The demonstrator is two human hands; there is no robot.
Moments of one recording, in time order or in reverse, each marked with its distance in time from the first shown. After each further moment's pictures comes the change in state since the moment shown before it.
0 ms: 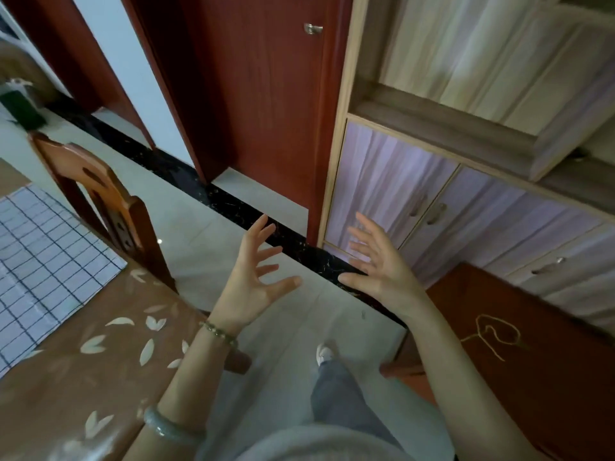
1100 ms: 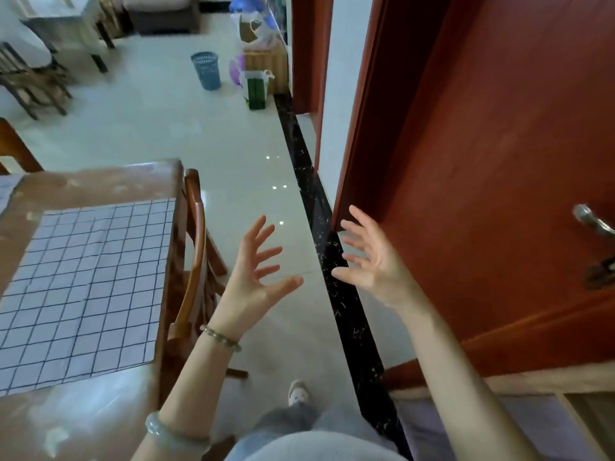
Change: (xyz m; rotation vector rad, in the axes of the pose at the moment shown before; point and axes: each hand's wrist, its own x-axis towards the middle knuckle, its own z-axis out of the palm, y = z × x) left_hand 0.310 -0.042 -0.207 -0.038 0.792 -0.132; right_hand 0.524 -0.102 0.132 -0.103 -0.756 -0.136
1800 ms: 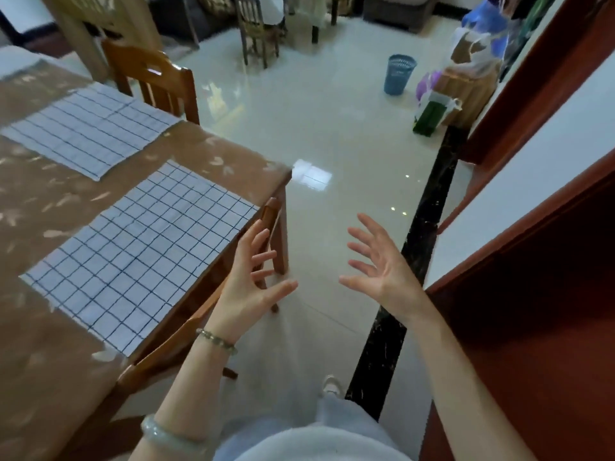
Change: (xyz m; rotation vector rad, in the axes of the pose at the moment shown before) left_hand 0.159 -0.026 -0.039 0.058 0.698 -0.221; right_hand 0.312 -0.019 0.004 -0.077 -0.709 -0.070
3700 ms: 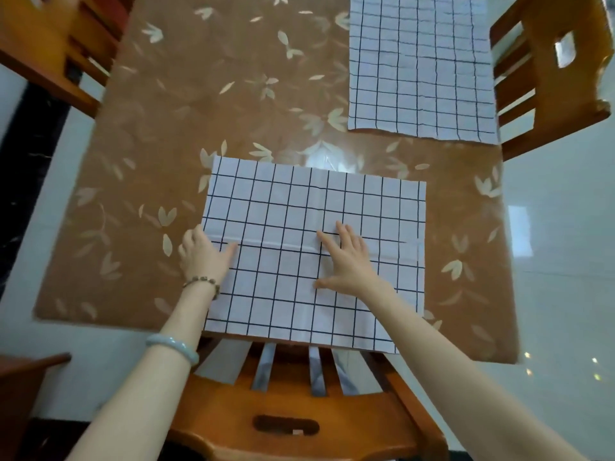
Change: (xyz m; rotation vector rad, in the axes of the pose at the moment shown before) left_hand 0.053 -0.232 -0.243 0.277 1.128 -1.331; right_hand 0.402 0.093 0.350 -1.262 -1.242 -0.458
